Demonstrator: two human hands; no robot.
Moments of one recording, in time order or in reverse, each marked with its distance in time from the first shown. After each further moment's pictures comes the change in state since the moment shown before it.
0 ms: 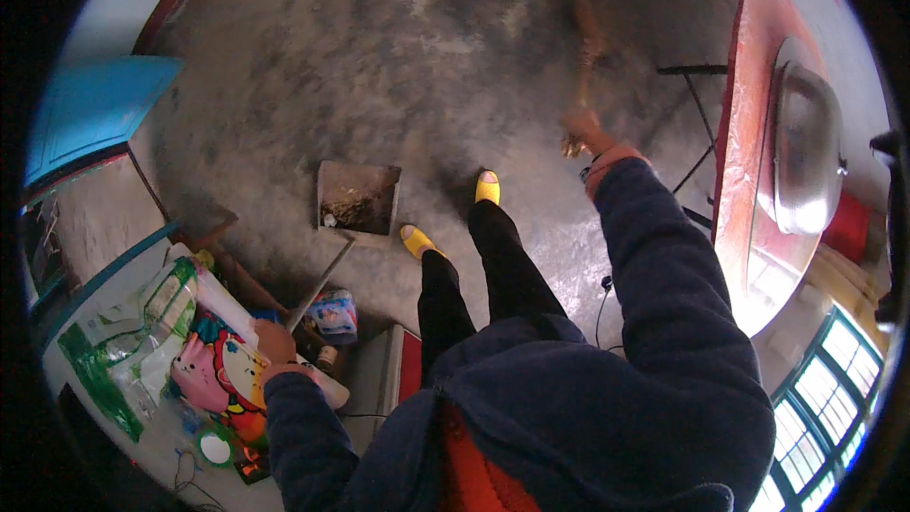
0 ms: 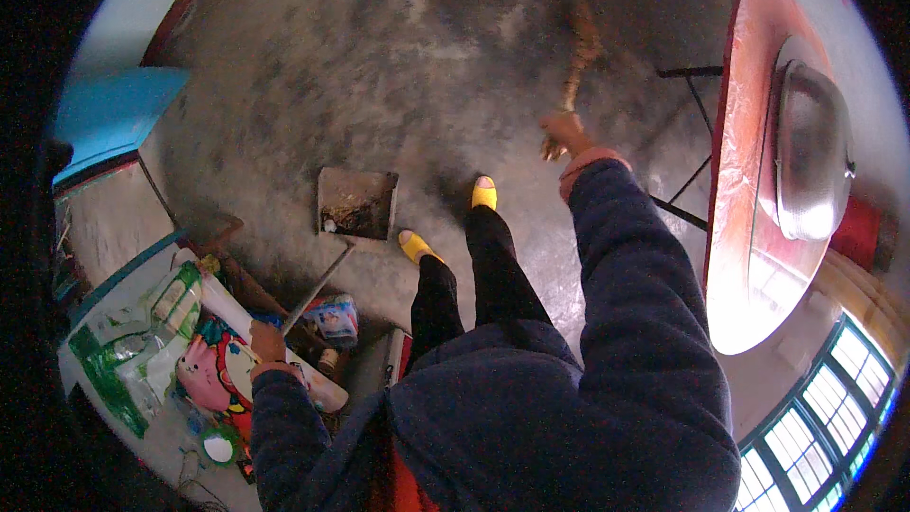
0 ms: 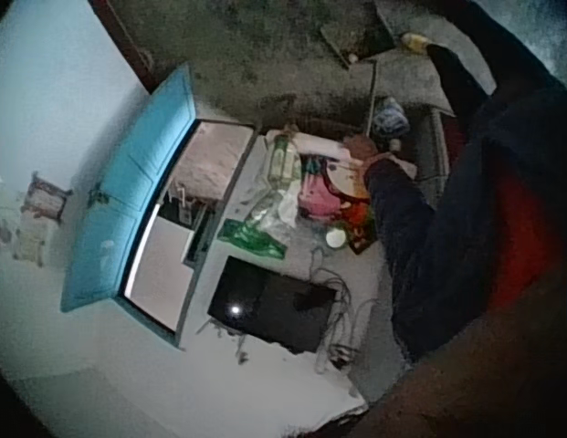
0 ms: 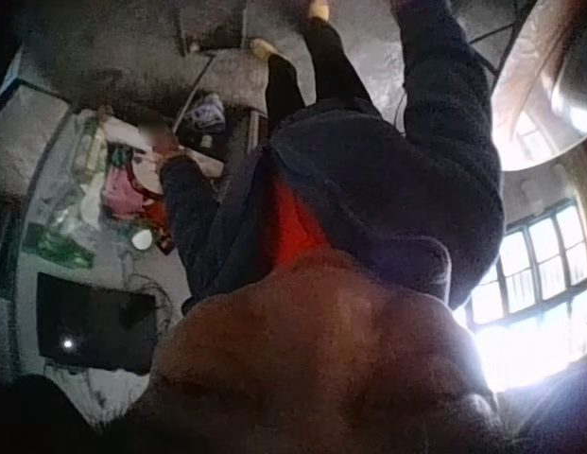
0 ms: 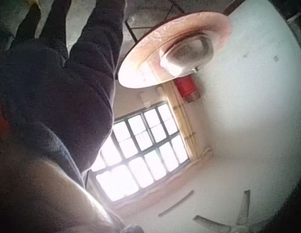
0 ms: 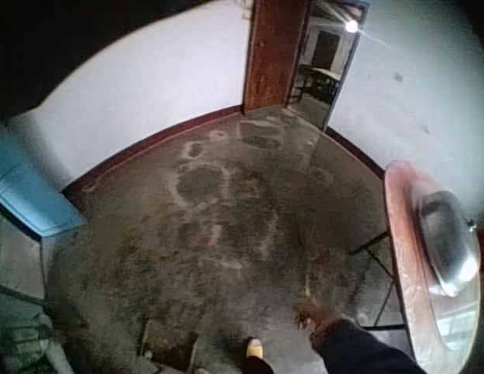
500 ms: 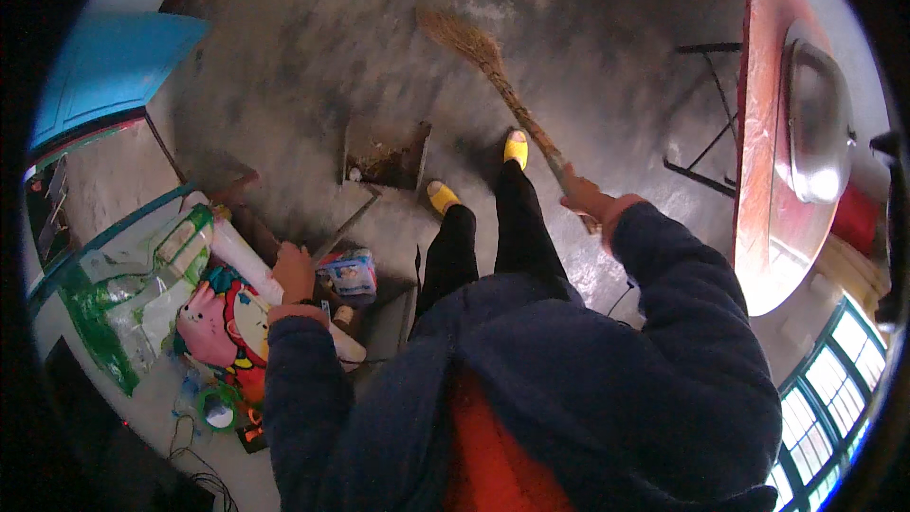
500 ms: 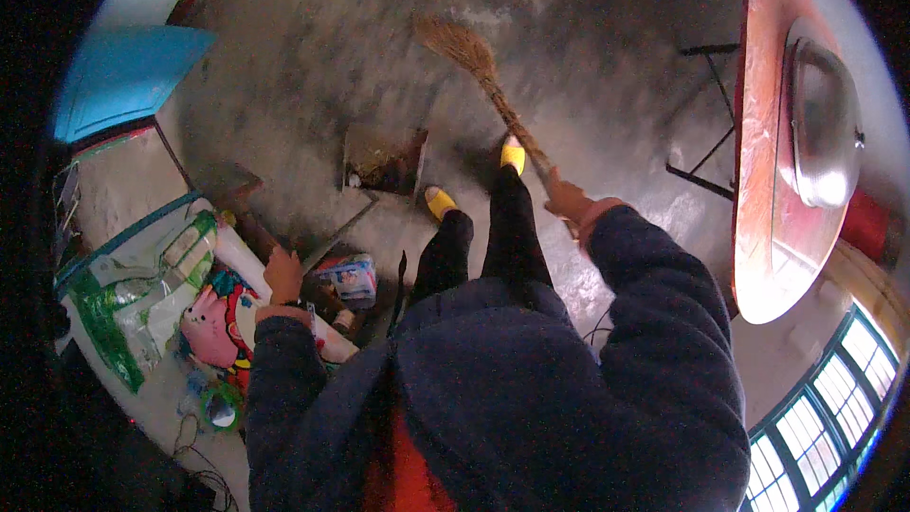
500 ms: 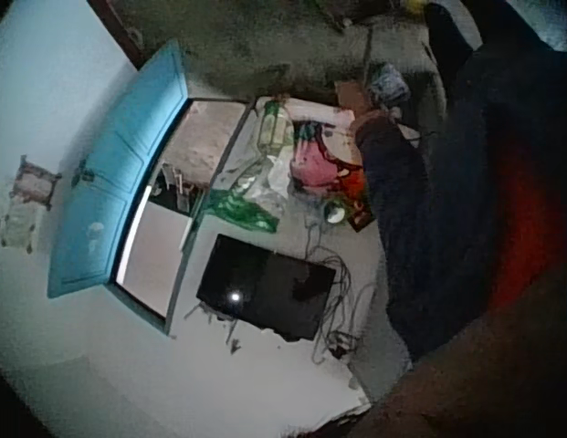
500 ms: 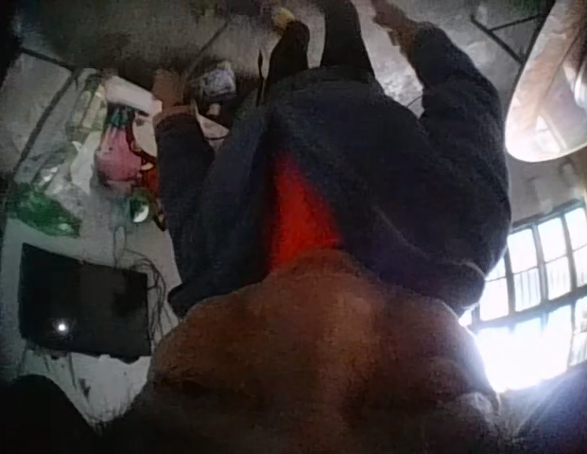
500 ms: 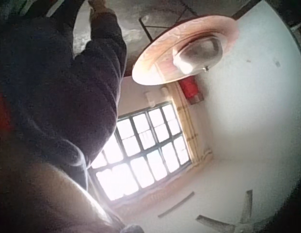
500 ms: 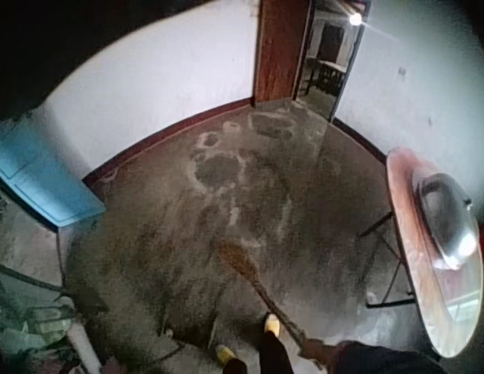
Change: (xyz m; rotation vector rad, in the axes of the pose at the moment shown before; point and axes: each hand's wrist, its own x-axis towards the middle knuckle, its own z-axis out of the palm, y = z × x) left_hand 0.007 -0.022 0.010 -0.449 -0.016 -0.001; right_hand -0.257 0.069 0.119 -0.772 -0.390 -0.189
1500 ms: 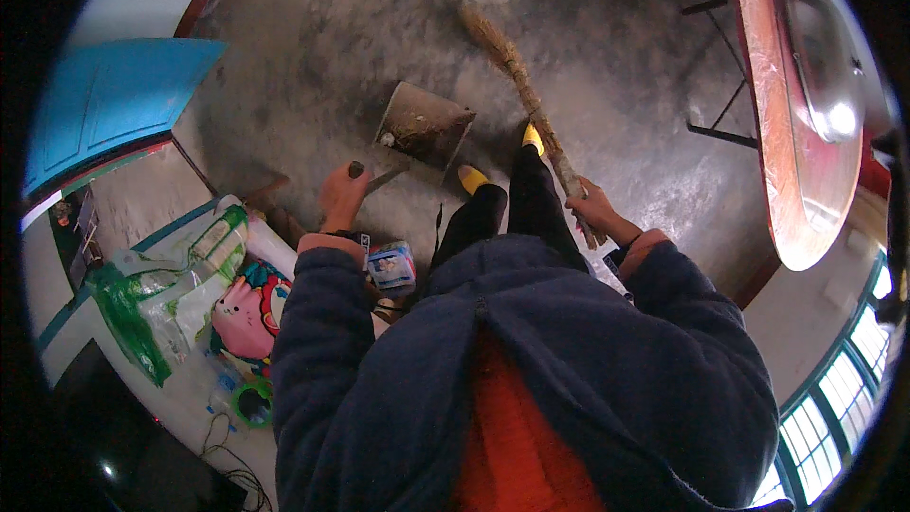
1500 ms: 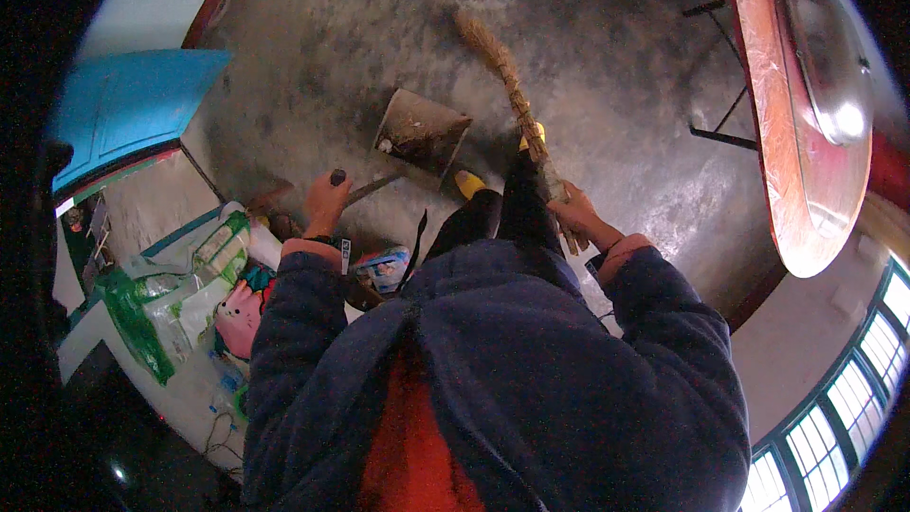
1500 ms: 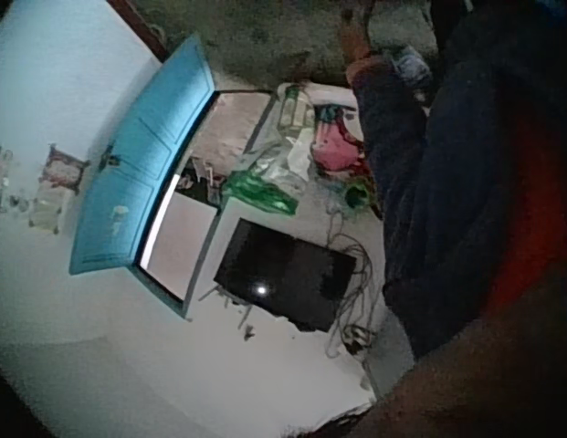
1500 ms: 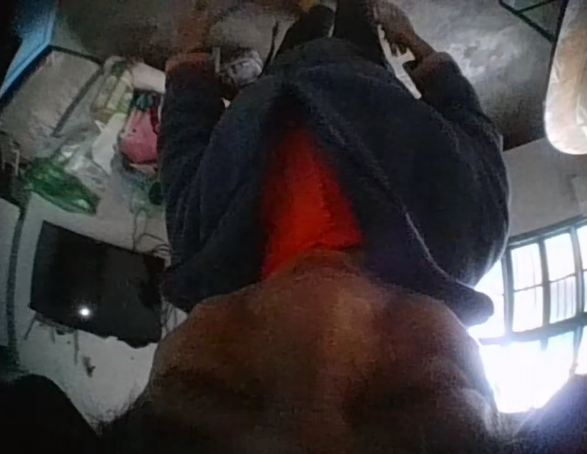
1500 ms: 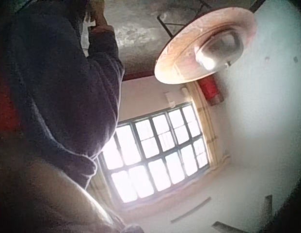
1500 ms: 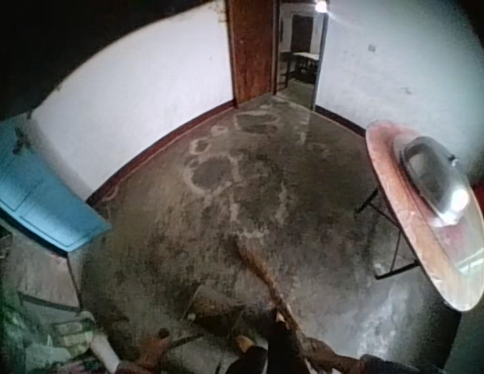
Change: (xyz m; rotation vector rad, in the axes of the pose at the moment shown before) left_hand 0.026 0.088 -0.070 -0.513 0.058 0.261; right_hand -0.104 -0.059 0.085 1.070 0.126 0.101
